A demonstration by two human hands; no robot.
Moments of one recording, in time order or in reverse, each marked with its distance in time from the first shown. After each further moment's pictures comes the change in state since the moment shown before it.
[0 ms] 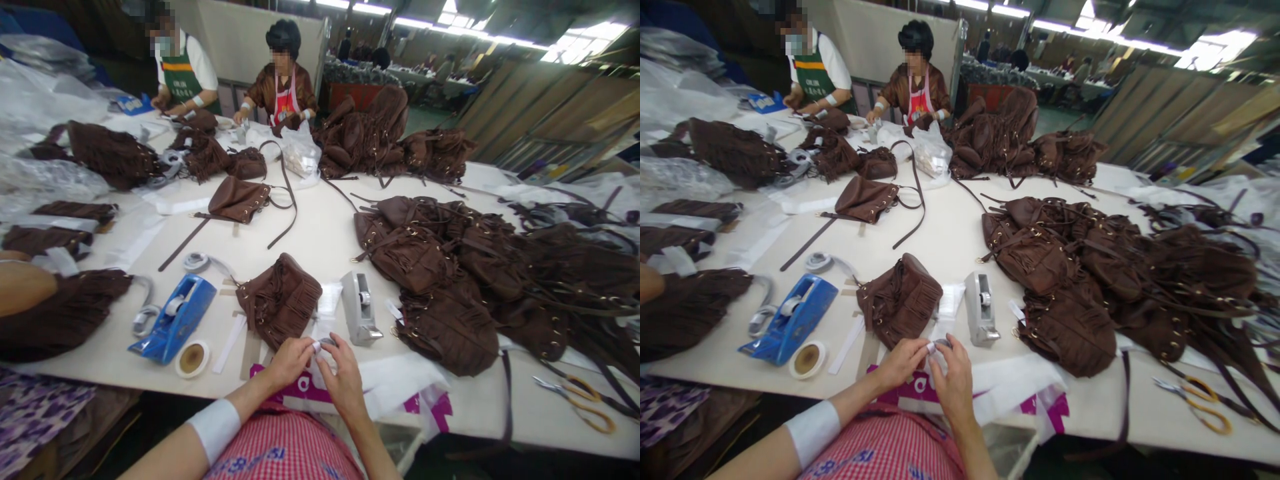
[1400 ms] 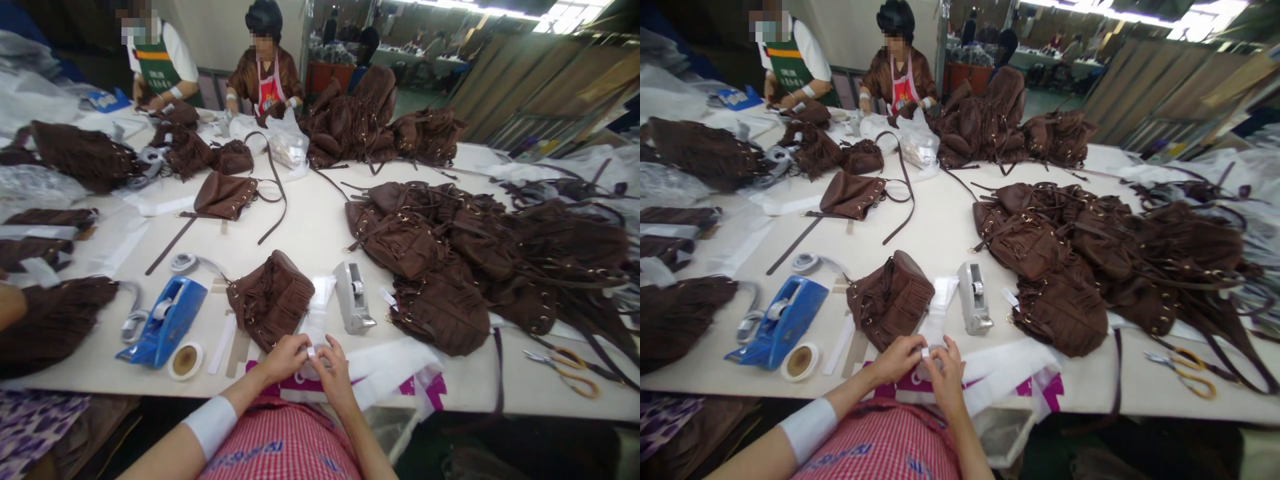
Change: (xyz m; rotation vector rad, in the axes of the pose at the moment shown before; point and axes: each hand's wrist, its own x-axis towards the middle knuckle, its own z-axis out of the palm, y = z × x) left_hand 0.004 -0.004 0.004 0.050 -0.130 -0.042; right_hand -0.020 0.030 0.019 -0.051 0.021 0.232
